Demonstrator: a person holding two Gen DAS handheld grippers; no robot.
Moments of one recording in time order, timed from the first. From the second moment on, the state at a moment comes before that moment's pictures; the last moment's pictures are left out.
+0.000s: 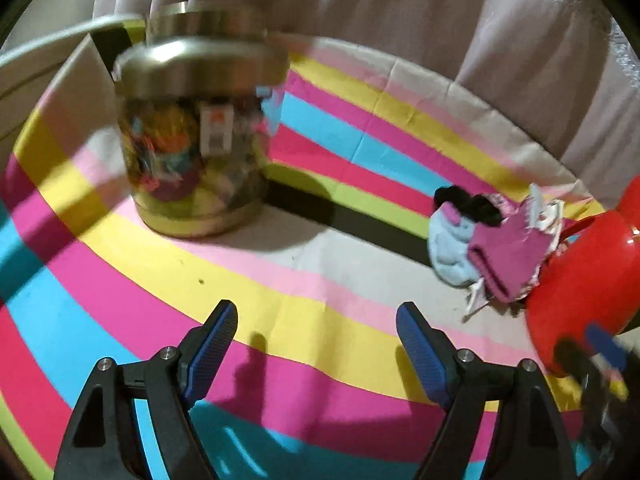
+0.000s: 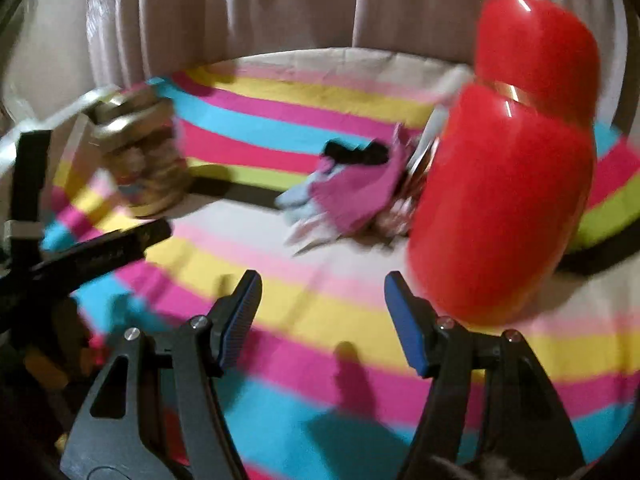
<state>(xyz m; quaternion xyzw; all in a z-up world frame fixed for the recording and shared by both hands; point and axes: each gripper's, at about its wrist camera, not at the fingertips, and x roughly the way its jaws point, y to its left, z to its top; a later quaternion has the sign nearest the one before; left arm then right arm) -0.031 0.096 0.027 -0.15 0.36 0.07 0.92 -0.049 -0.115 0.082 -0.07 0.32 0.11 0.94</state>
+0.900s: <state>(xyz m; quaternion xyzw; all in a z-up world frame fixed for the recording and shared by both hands) -0.035 0.117 0.011 -0.23 0.35 0.02 0.91 0.103 -0.082 0.053 -0.01 0.43 -0.09 0.90</state>
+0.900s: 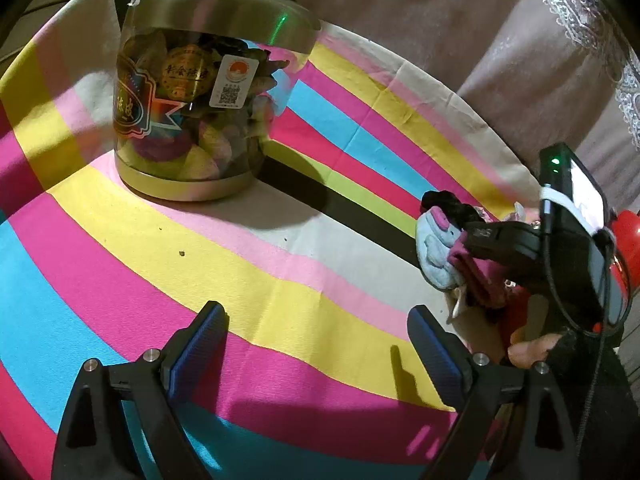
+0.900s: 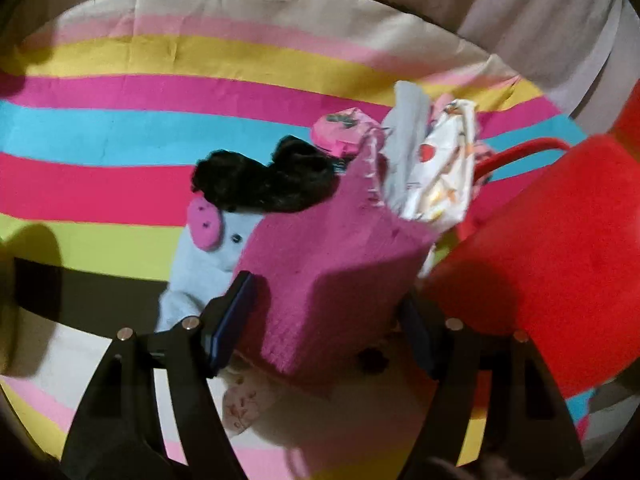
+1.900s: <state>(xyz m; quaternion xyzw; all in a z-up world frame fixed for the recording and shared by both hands) -0.033 0.112 0.011 -0.22 0.36 0.03 0.91 -0.060 -0.266 0.042 0.09 0.43 0.15 0.88</state>
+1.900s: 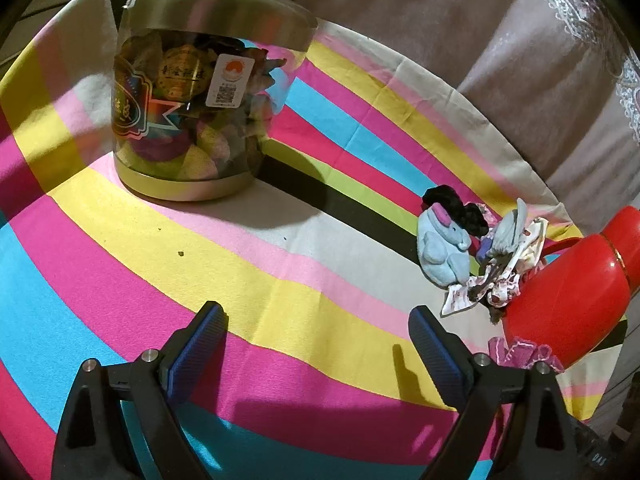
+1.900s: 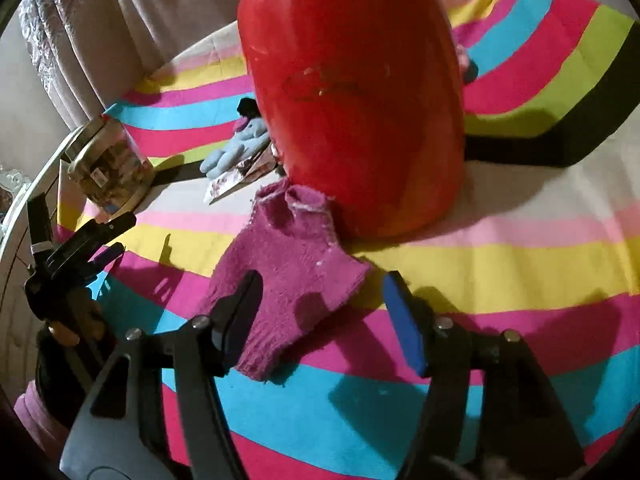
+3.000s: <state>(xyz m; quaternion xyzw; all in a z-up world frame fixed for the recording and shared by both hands) 0.122 -0.028 0.017 -0.02 0.43 -0.04 0.90 -0.068 -0.191 0.023 -0.06 0.41 0.18 0.89</state>
